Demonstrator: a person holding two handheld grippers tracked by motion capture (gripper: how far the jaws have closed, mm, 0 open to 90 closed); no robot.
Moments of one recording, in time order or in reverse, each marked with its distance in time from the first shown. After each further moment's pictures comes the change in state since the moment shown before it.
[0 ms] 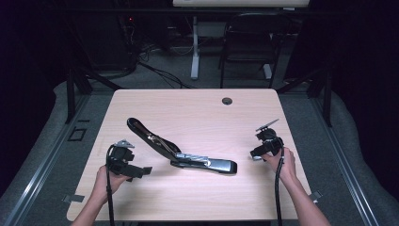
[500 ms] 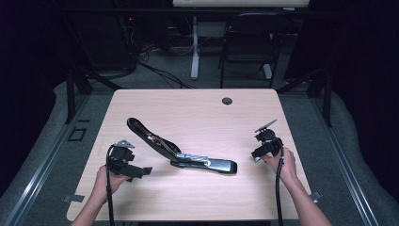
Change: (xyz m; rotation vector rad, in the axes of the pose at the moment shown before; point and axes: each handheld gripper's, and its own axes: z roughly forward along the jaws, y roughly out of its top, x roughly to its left) left arm 0.000 0.000 0.000 0.008 -0.011 0.002; right arm 0.003 0.000 -0.001 0.044 -0.007 -0.030
